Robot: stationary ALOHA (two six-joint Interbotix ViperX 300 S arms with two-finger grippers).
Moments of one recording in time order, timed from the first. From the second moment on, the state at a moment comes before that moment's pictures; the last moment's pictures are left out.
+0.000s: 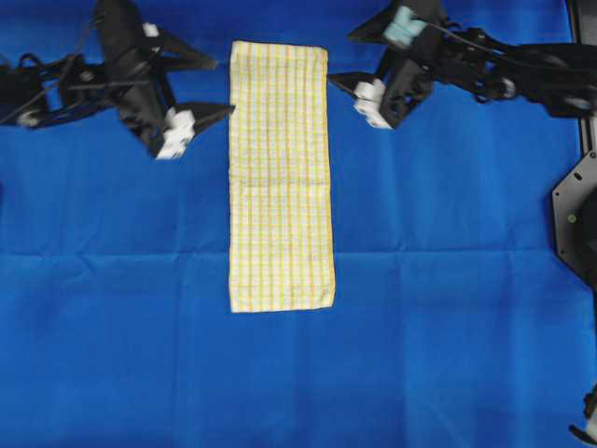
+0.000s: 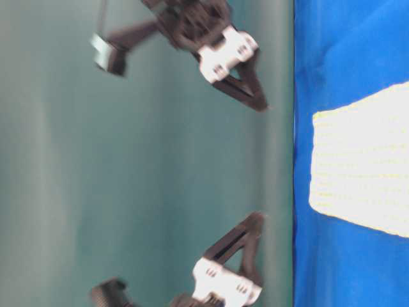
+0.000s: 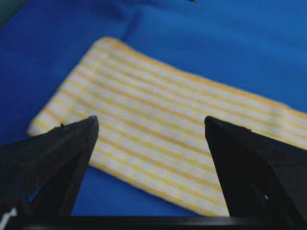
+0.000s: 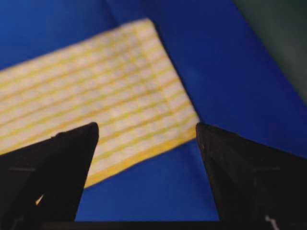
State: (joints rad) left arm 0.36 -0.07 0.89 -0.05 -0.38 -0.03; right arm -0.46 -0.03 0.75 0.37 -0.15 -0.21
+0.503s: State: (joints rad) left arm 0.54 0.29 0.69 -0.05 -0.40 0.00; right arm -0.54 0.24 0.61 0.39 -0.15 -0.20
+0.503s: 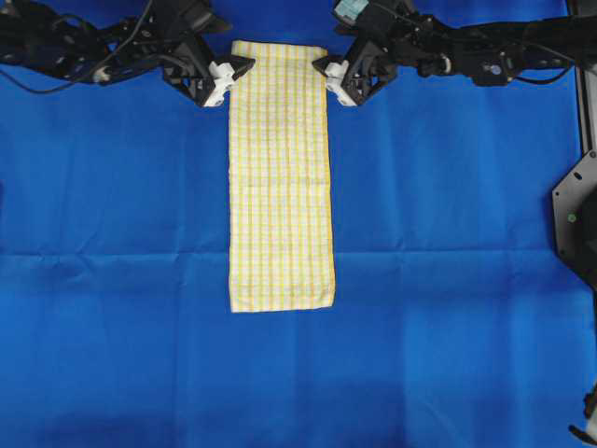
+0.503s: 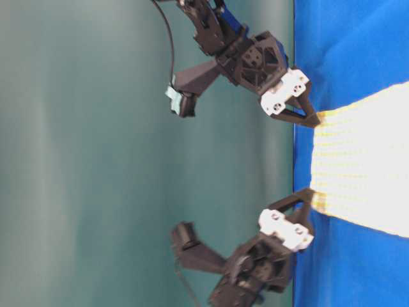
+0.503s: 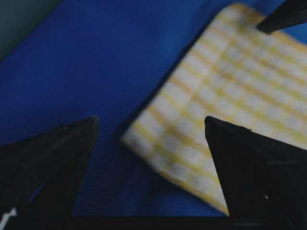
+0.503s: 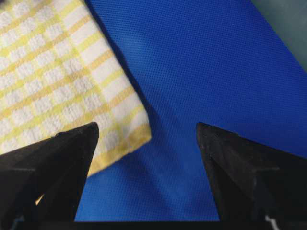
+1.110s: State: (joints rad) left arm 0.58 0.35 0.66 -0.05 -0.41 0.02; right arm -0.54 0.30 0.59 0.50 -0.19 -0.19
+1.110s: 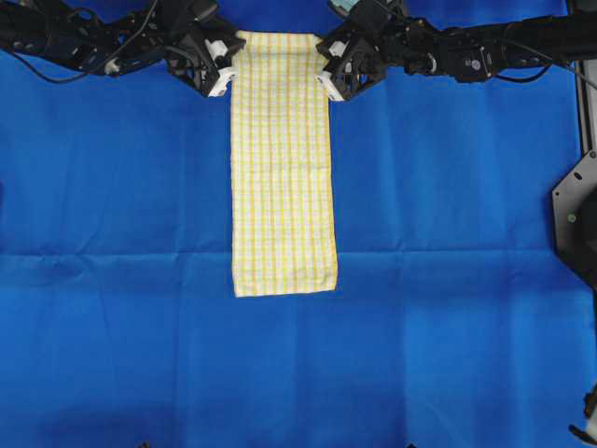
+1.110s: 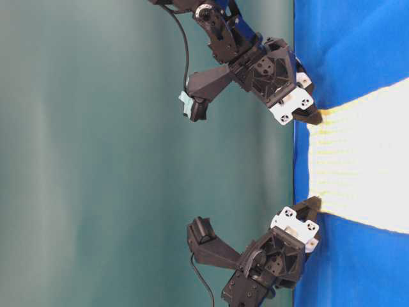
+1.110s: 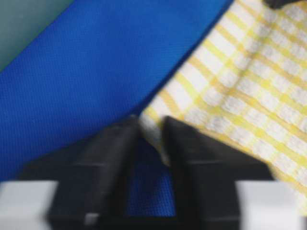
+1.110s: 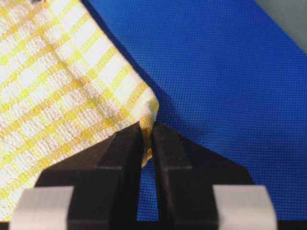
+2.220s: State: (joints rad) left arm 0.50 0.19 0.71 -0.05 -0.36 0.04; right arm -0.49 0.13 0.68 0.53 -0.21 -0.19
